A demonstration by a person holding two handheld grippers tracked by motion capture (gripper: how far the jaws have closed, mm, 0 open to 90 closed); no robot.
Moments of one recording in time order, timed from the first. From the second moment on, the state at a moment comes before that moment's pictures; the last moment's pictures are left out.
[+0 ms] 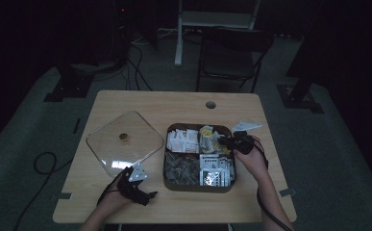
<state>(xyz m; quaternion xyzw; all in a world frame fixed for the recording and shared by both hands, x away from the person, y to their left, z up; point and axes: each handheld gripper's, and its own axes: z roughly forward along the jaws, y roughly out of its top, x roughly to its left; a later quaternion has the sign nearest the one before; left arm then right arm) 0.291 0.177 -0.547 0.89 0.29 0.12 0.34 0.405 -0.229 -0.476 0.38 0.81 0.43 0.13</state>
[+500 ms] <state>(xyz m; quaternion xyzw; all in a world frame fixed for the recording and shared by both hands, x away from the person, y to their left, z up) 0.291 0.177 -0.547 0.89 0.29 0.12 0.34 0.403 -0.235 -0.443 0.38 0.79 0.47 0.14</state>
